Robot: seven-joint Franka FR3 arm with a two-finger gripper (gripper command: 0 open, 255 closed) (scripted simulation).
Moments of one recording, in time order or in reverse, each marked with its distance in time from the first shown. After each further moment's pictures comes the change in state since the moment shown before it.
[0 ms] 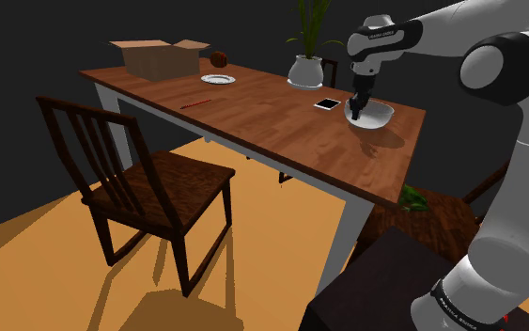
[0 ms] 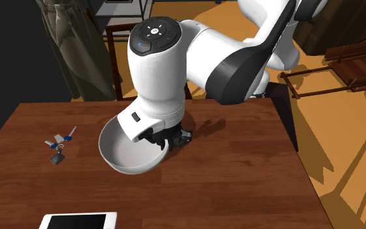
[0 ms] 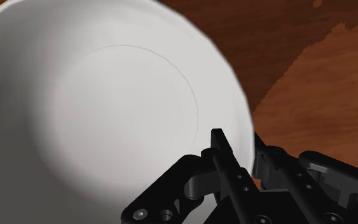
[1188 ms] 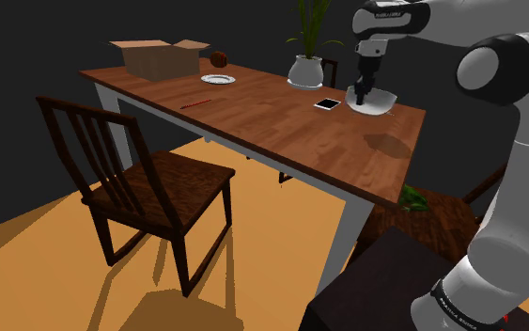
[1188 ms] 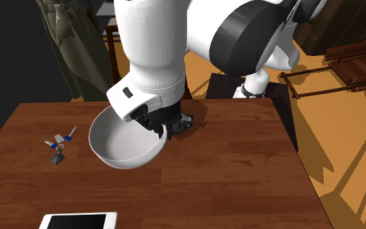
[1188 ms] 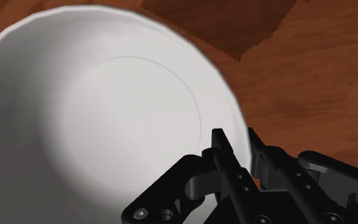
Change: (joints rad) arm -0.009 0.016 -0.003 0.181 0.005 -0.166 -0.010
